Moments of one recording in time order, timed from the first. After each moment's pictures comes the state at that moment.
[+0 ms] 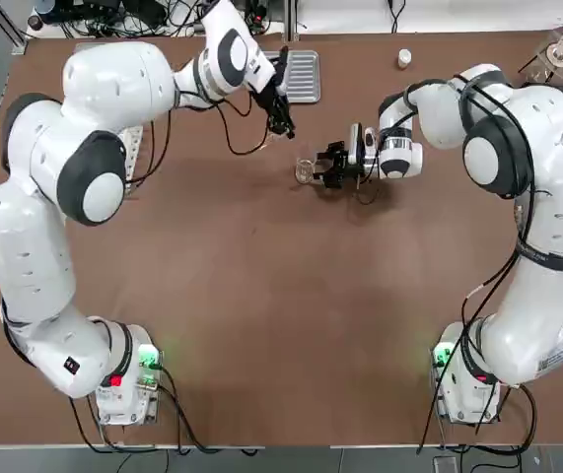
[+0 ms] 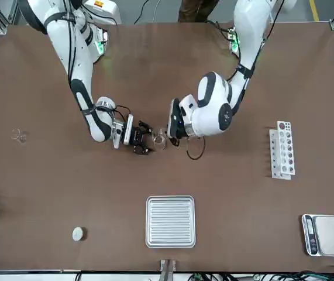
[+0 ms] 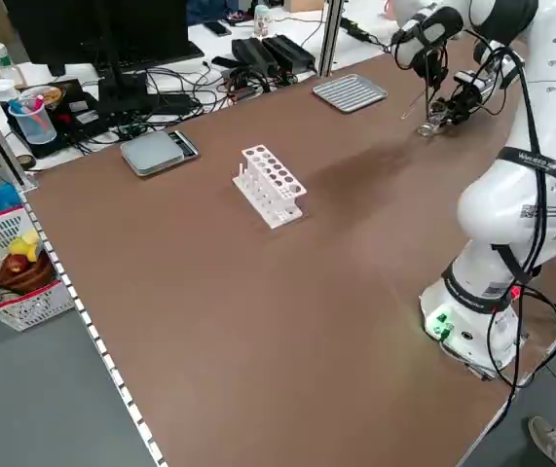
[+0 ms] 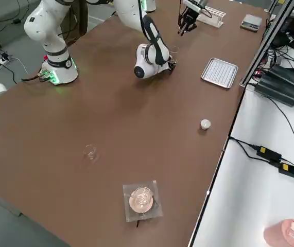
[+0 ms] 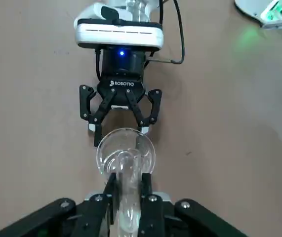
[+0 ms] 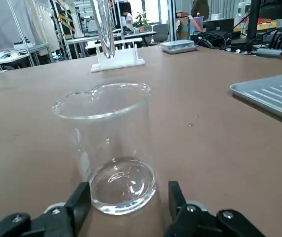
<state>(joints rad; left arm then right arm) -0.60 0.53 -0.07 -1.64 -0.69 2.22 1.44 0.36 0.70 0.11 -2.07 2.02 2.15 -2.71</state>
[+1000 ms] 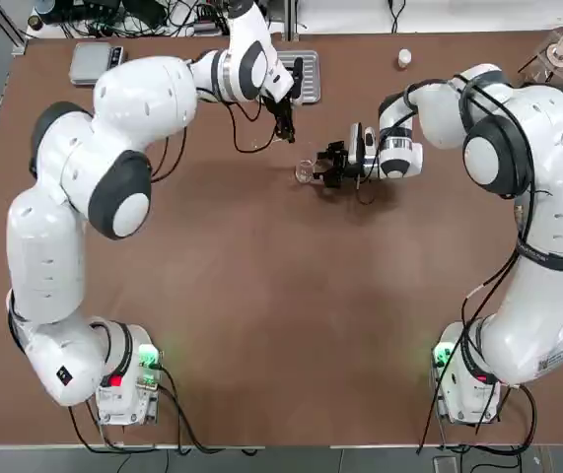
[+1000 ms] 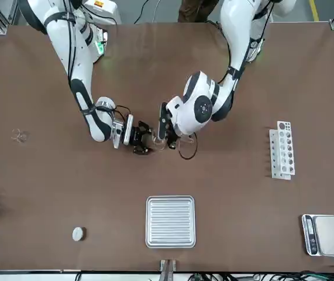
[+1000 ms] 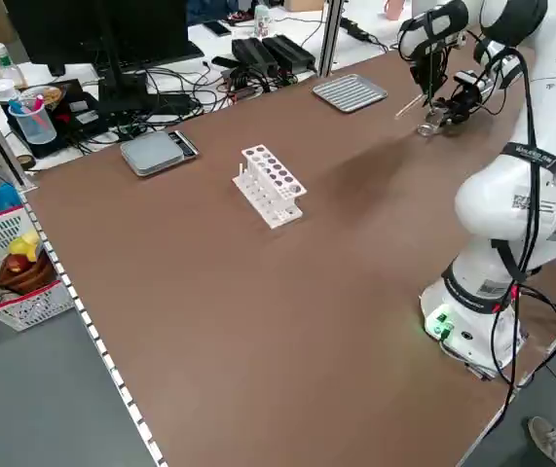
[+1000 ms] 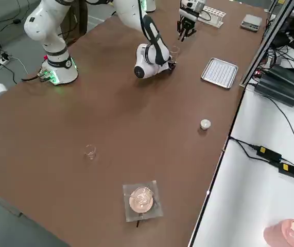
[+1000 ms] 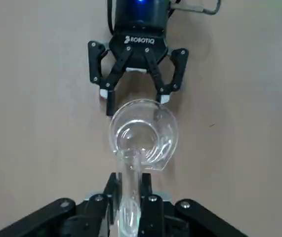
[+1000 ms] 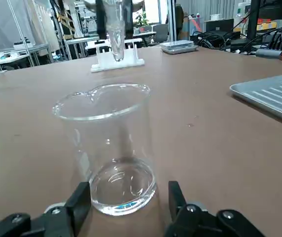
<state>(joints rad) -0.82 0.62 0.15 -1.55 -0.56 2.22 1.27 0.36 0.70 0.11 -2.07 2.02 2.15 -2.71</state>
